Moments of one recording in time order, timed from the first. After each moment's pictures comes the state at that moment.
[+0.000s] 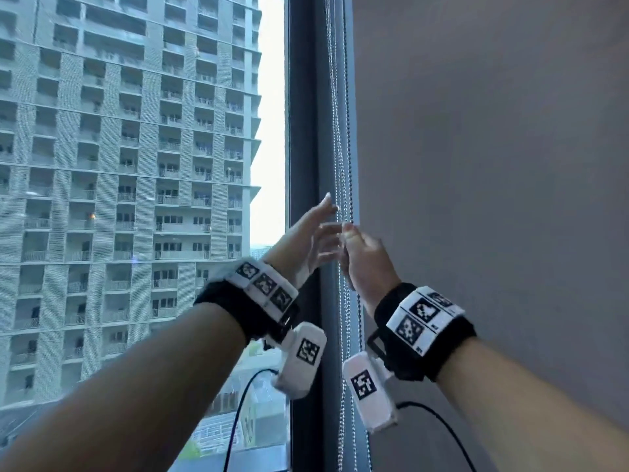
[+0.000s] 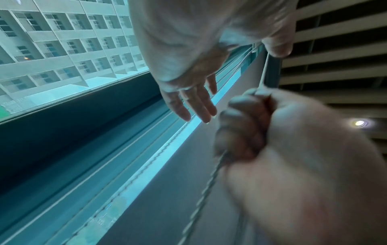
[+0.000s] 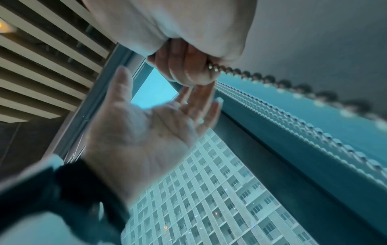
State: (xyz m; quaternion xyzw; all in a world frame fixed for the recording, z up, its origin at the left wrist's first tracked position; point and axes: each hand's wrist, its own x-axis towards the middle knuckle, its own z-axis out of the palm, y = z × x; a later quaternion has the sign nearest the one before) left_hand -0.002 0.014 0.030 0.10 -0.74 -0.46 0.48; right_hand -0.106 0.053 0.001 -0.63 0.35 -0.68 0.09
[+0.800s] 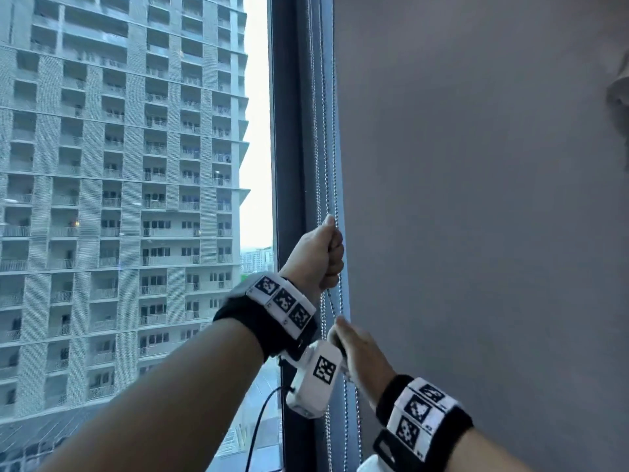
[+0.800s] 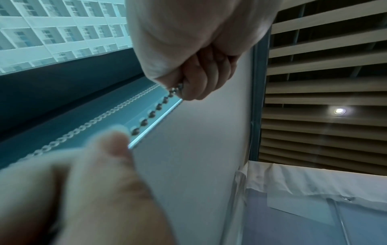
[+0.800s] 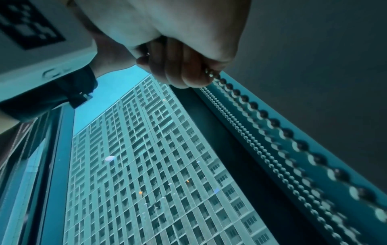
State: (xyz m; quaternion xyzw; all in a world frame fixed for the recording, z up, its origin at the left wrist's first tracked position) left_hand -0.036 0.024 0.017 0.10 -0.69 -0.52 0.49; right_hand -0.120 0.056 -0.110 -0.64 0.43 -0.60 0.21
